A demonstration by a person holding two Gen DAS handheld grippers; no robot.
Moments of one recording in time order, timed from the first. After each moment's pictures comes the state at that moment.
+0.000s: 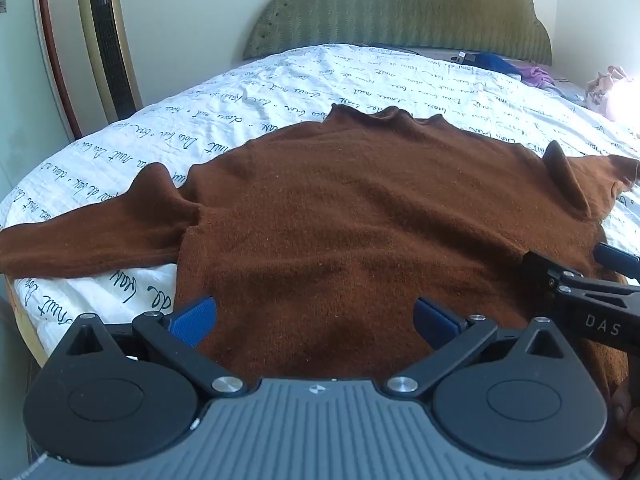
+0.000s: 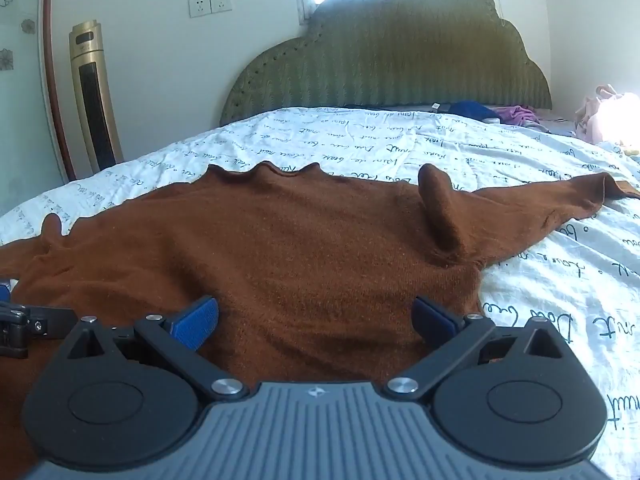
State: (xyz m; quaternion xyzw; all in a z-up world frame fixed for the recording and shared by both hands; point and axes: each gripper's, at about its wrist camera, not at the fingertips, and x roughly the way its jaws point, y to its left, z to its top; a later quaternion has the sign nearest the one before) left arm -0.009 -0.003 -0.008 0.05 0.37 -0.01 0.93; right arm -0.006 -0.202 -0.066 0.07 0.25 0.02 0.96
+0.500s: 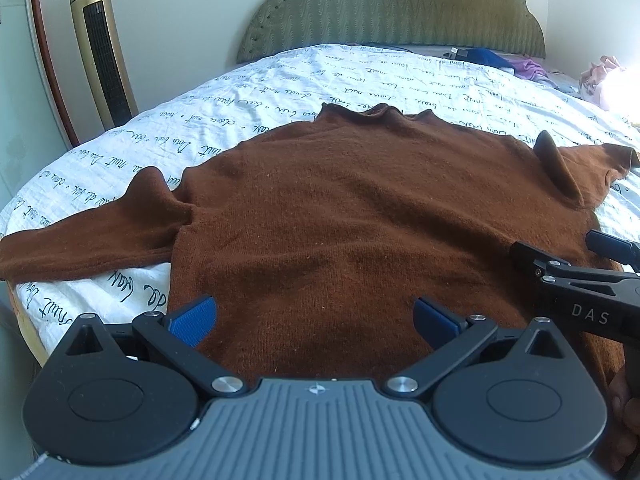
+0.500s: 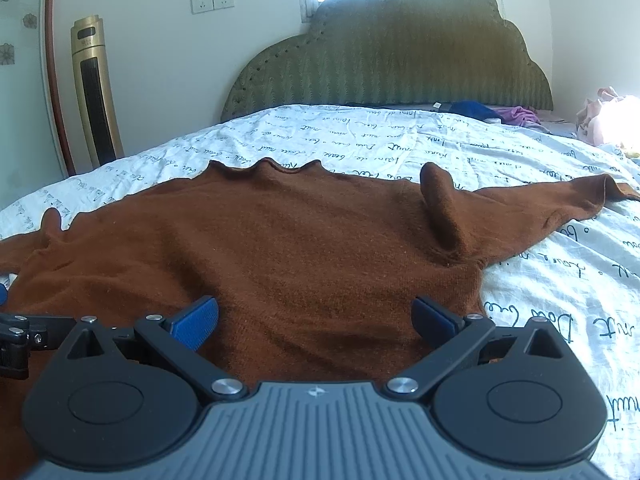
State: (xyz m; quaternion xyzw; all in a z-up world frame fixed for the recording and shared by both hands) left arm -0.014 -0.010 -0.008 0.06 0.37 -0.01 0.93; right arm -0.007 -0.199 -0.068 0.06 0.25 0.03 0.97
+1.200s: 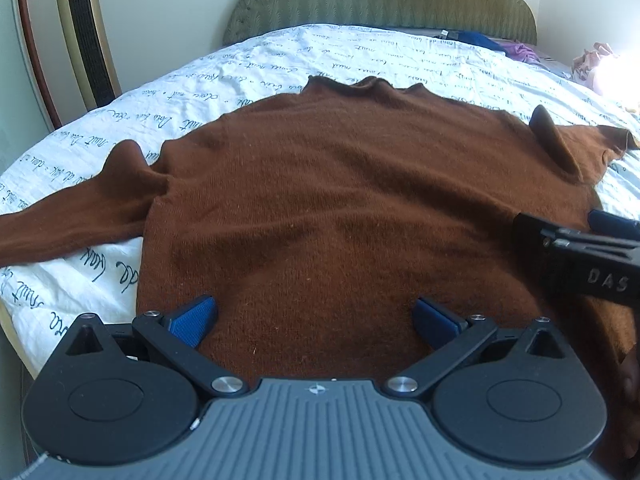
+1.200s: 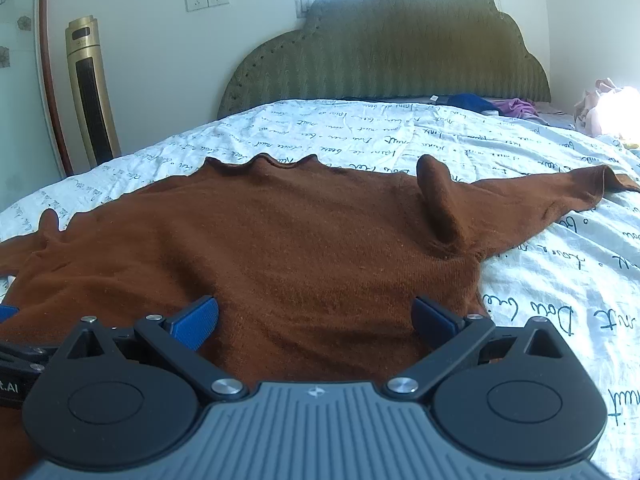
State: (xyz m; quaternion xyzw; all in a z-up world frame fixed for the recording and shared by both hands) left arm -0.008 -0.008 -0.037 0.06 0.39 -0.03 0.92; right arm -0.003 -0.201 -0.070 0.07 0.26 0.02 0.96
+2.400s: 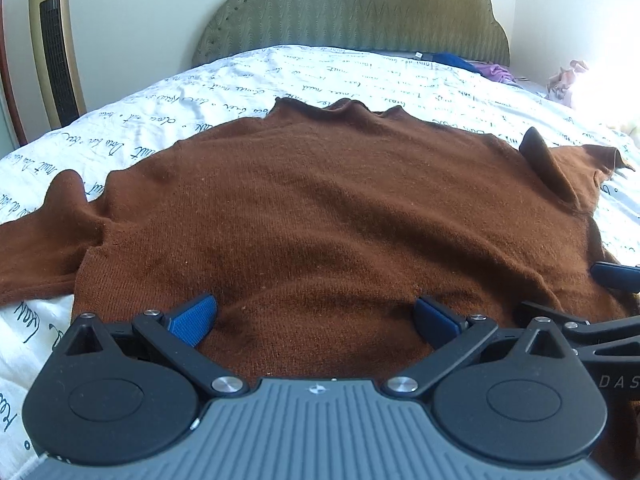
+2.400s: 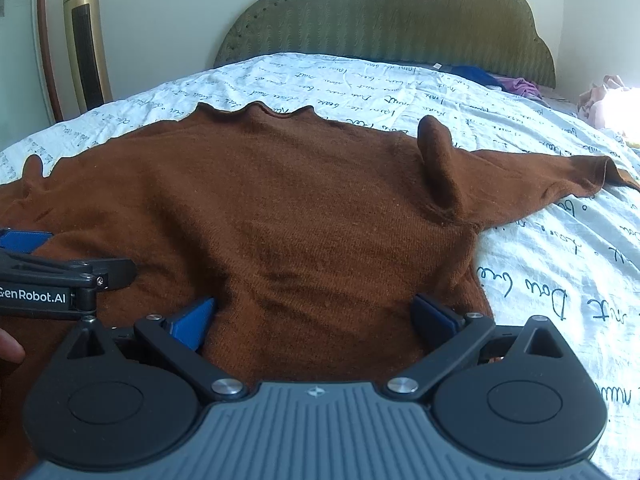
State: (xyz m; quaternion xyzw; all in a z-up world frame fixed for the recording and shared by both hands) left arm 0.032 -0.020 -0.053 0.04 0.35 -0.08 0.93; right arm 0.003 -0.195 -0.080 0.02 0.33 0.02 0.94
